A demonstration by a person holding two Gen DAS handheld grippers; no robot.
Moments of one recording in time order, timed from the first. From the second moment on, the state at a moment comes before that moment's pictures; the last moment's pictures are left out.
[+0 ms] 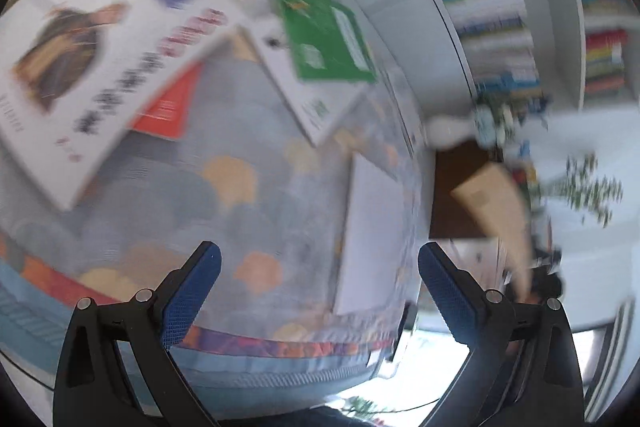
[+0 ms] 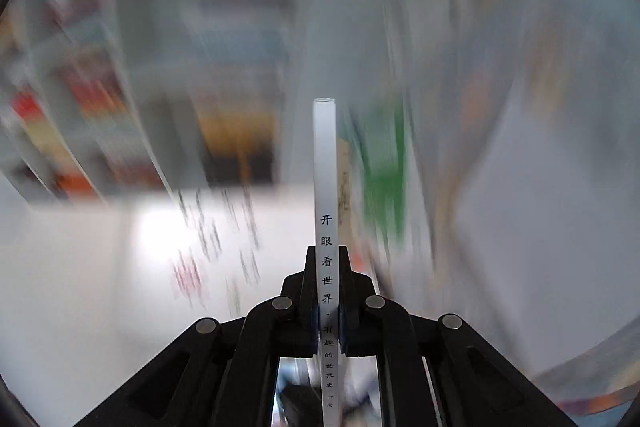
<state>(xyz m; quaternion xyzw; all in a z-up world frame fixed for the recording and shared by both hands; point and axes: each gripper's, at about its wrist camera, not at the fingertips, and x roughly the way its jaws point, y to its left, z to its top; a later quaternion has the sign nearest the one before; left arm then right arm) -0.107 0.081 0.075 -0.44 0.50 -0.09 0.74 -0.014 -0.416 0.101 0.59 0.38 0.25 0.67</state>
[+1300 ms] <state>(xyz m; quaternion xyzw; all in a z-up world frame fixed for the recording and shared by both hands) -0.050 -0.117 -0.004 -0.26 0.65 -0.18 0.69 -0.050 -0.419 -0.072 0.42 0.62 0.25 0.61</state>
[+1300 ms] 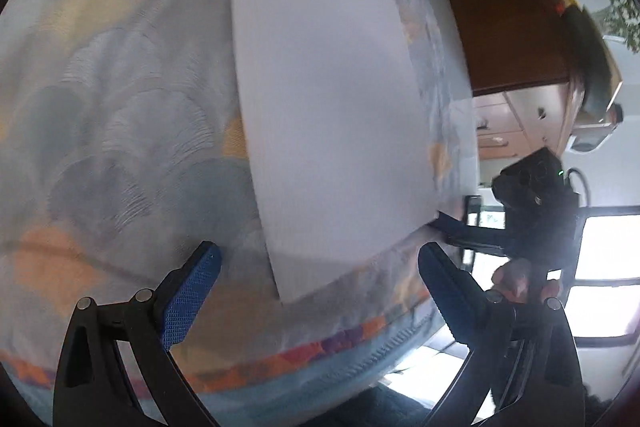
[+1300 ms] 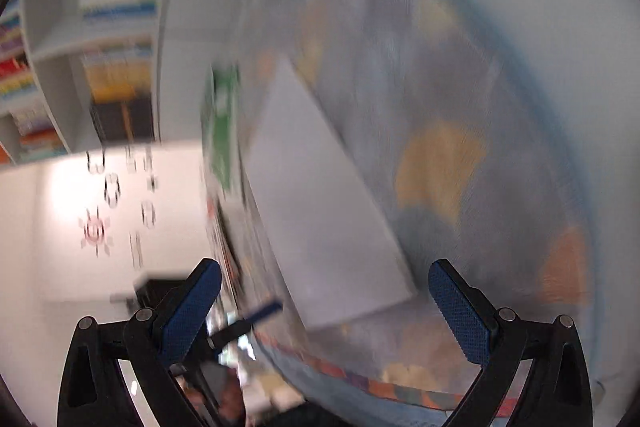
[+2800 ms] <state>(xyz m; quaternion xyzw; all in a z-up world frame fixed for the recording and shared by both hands) -0.065 -0.080 0.064 -0.34 0.52 -0.20 0.76 -0.078 -0.349 -0.014 0.52 0.53 0.32 0.59</state>
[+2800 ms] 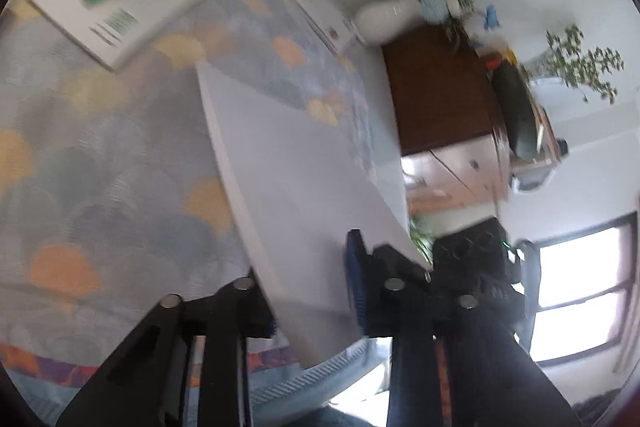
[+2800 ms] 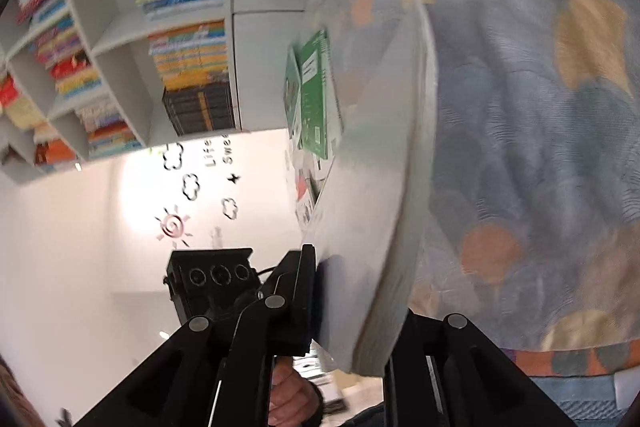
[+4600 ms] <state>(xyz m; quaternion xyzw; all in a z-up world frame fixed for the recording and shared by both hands) -0.132 0.330 0.065 -0.32 0.47 -0.03 0.82 -0.060 0.067 0.042 0.37 0.62 0.28 0.64</state>
